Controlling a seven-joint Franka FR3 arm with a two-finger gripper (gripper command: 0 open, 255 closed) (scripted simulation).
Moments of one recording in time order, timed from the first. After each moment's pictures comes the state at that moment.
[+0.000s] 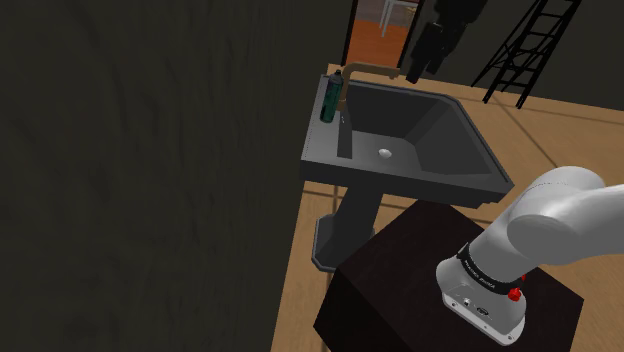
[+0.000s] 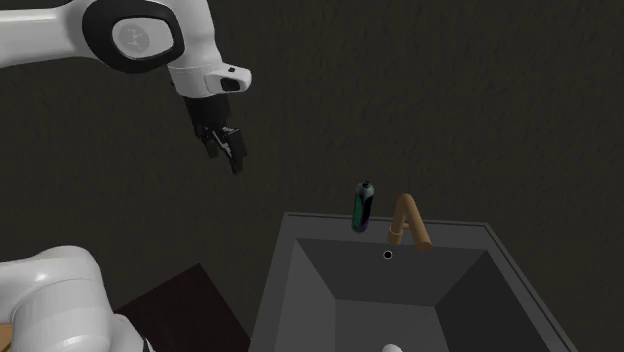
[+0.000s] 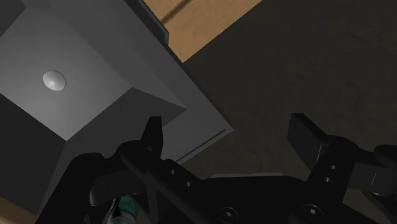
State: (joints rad) arm -0.02 -0.76 0.07 -2.29 0.08 1.62 -0.06
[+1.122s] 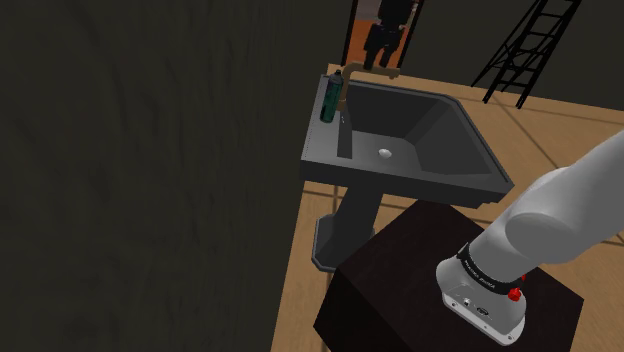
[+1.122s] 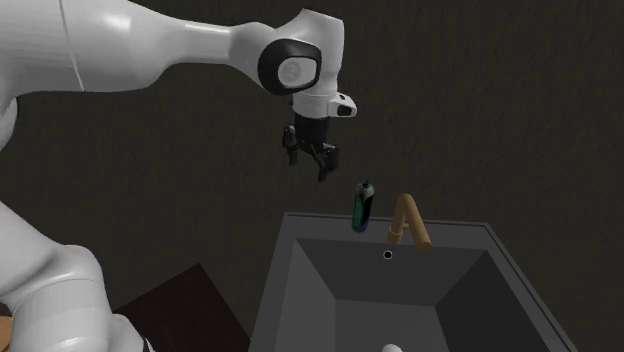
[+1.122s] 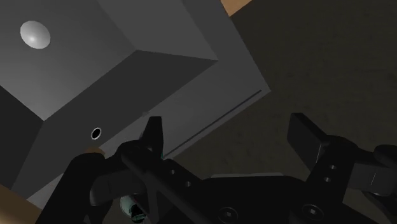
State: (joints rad) arm -0.05 -0.17 -0.09 -1.92 0.11 1.73 -0.31
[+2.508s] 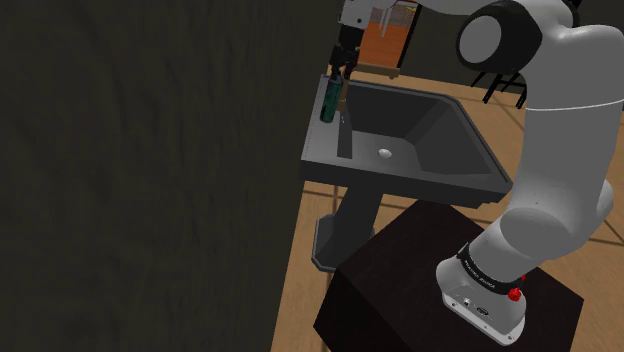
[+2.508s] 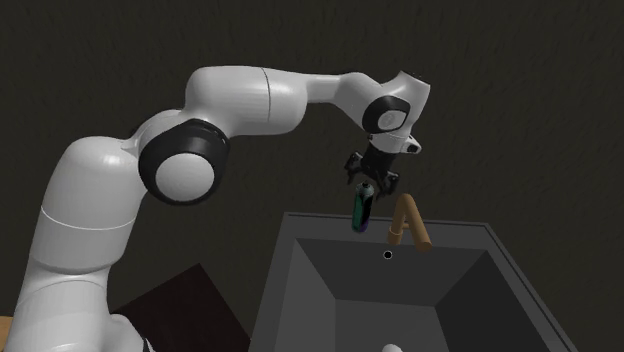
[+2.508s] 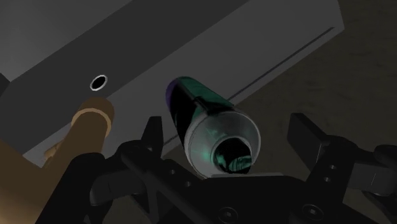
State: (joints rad) arm -0.14 0.56 -0.12 -1.21 0.25 1.60 -0.49
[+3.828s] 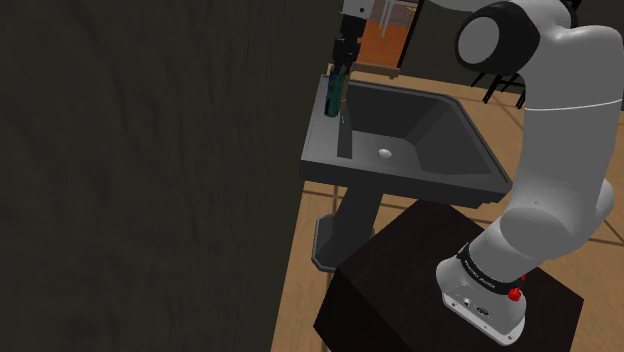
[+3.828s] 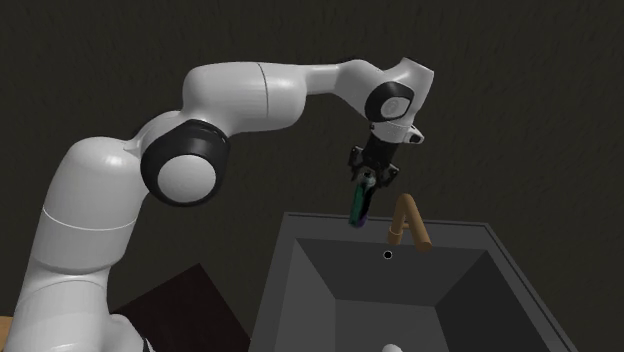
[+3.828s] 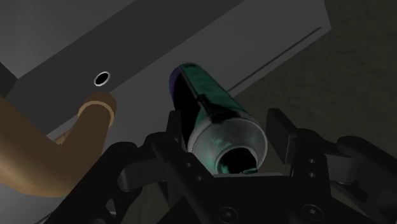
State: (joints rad) arm -0.15 0.57 -0.12 -1.12 0.25 1.53 -0.48
